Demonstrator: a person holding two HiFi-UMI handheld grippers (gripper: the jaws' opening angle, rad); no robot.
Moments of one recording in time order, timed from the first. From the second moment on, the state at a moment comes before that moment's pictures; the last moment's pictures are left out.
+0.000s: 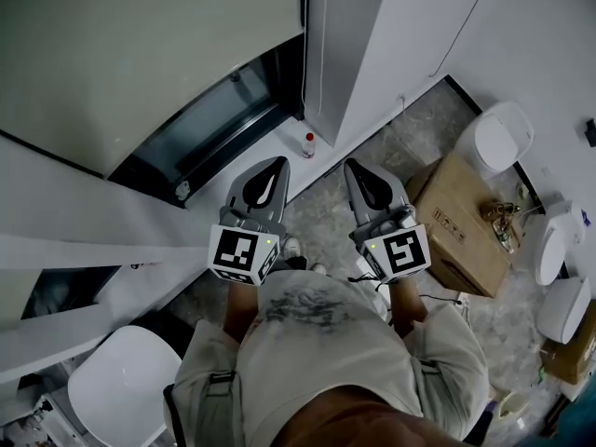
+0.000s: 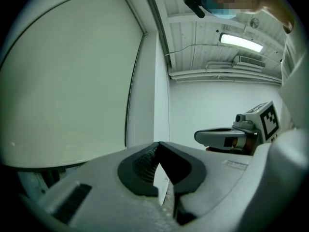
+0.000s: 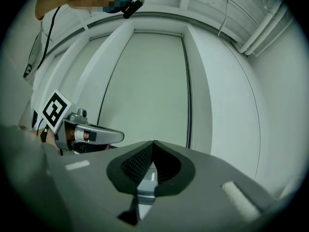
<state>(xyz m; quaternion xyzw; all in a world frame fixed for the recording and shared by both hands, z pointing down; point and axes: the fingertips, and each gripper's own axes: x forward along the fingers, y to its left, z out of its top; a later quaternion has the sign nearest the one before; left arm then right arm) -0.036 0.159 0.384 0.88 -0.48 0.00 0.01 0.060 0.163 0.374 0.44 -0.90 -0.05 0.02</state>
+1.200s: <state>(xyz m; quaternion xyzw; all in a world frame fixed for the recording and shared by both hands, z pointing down) -0.073 0.044 0.379 0.89 -0.46 0.00 0.03 0.014 0.049 0.358 0.45 -0.89 -0.06 0.00</state>
